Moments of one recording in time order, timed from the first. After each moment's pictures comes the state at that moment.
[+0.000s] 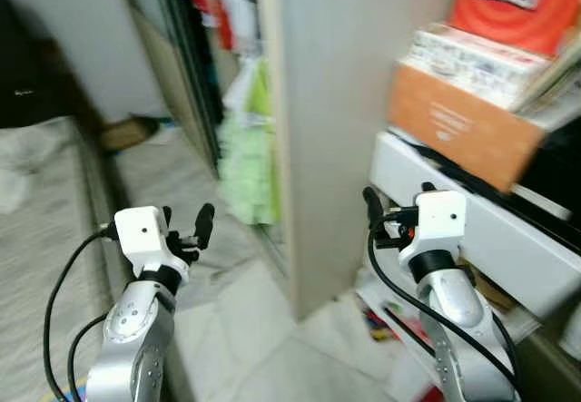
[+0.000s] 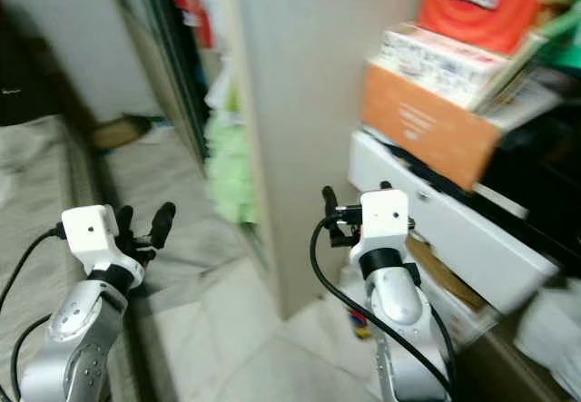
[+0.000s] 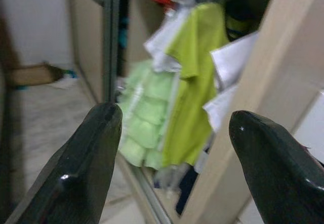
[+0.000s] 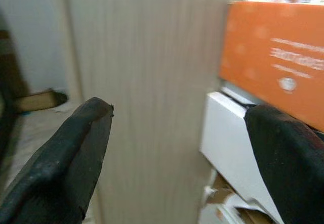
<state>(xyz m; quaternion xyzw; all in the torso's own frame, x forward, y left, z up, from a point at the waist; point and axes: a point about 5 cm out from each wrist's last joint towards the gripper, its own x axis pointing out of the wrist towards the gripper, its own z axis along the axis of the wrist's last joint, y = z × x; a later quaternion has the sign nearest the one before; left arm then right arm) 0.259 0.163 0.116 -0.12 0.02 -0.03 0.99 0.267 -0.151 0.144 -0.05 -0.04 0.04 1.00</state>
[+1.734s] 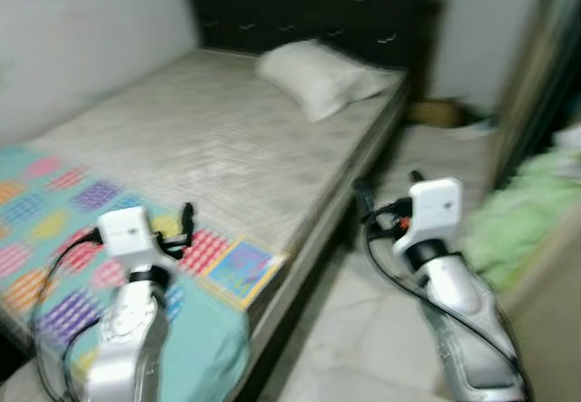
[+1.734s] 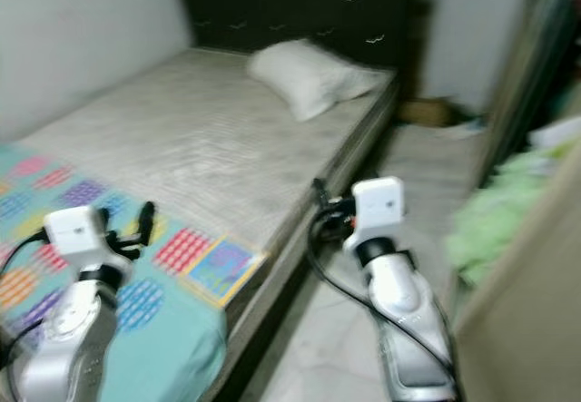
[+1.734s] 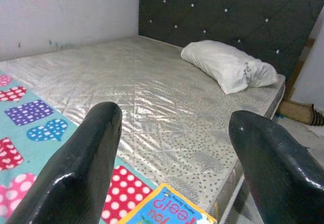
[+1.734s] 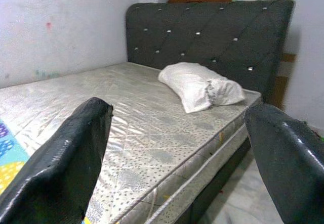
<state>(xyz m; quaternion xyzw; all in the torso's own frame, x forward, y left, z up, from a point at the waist) 0.260 0.176 0.117 -0.10 0.01 0.03 0.99 0.277 -0.145 0.152 -0.04 -0.06 0.08 0.99</state>
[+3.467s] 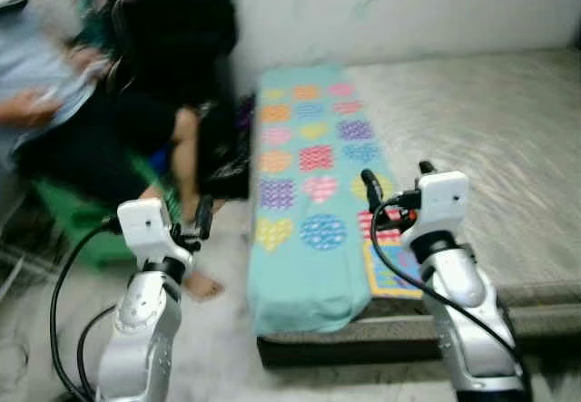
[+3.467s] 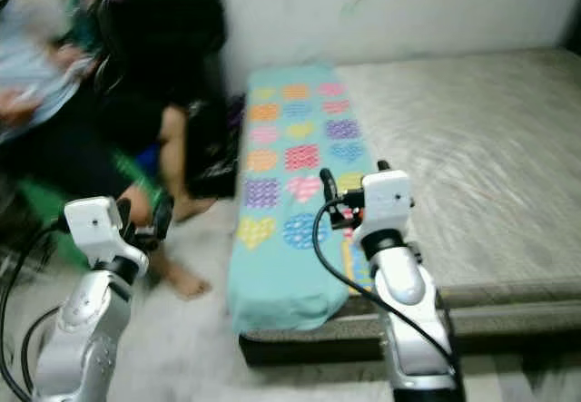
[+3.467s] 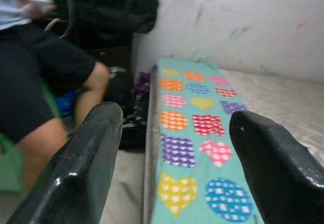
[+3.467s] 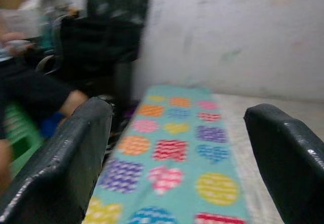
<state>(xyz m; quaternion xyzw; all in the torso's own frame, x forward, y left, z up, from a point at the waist) 0.266 0.169 0.119 -0.10 0.00 0.00 0.99 0.285 -0.139 0.157 -0.03 -0.08 0.09 0.99</state>
